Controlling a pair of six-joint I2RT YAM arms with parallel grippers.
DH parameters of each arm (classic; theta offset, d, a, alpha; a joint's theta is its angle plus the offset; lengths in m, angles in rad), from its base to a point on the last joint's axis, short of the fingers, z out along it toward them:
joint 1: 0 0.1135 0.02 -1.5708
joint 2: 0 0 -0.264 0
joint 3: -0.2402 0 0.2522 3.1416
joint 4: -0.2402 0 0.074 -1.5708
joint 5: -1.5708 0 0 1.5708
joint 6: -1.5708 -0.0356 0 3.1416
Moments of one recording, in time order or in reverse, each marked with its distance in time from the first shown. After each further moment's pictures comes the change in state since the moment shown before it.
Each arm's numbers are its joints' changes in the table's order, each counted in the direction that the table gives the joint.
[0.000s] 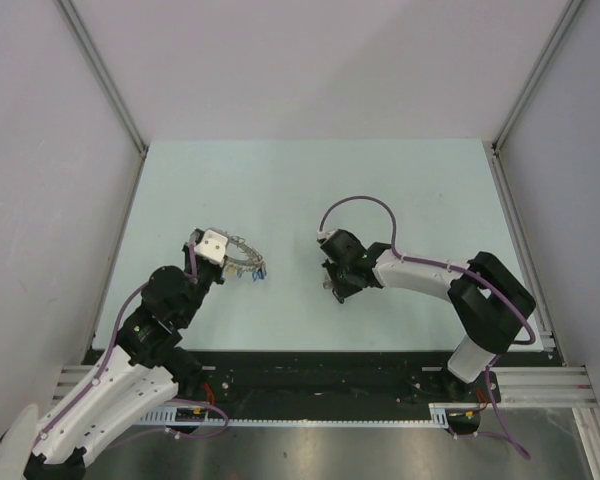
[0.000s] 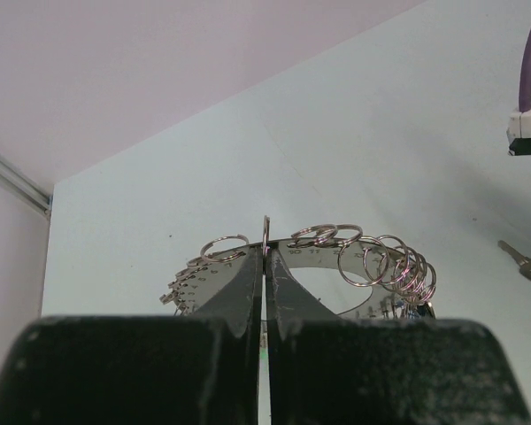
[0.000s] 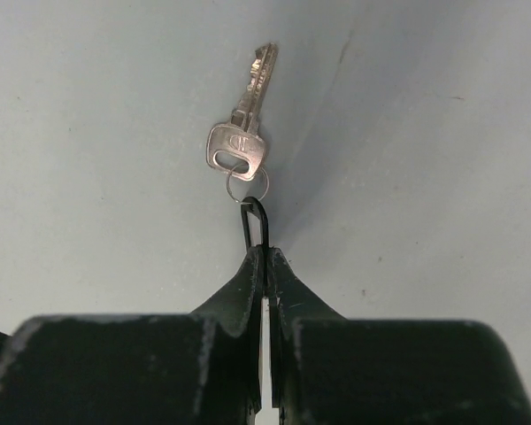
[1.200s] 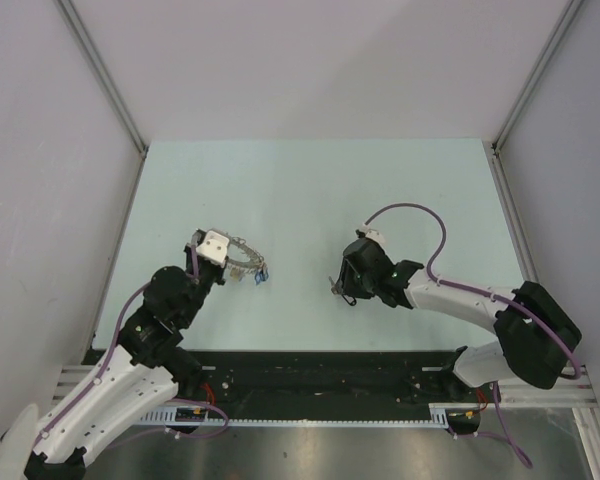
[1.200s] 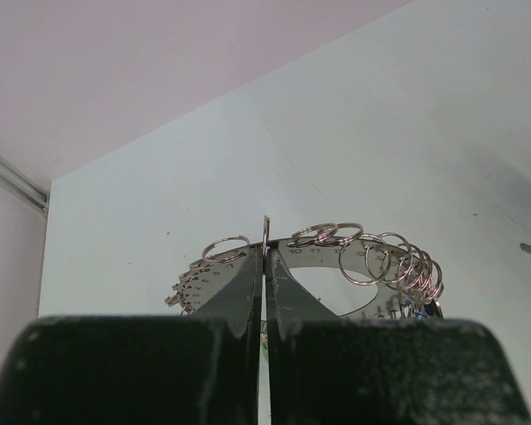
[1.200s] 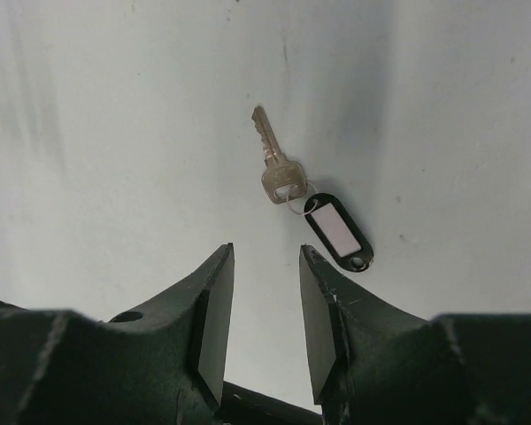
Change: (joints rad) left arm 0.000 -0.002 0.012 0.004 -0.001 0.000; right arm -0.018 -0.275 0.220 0.168 -0.075 -0.496
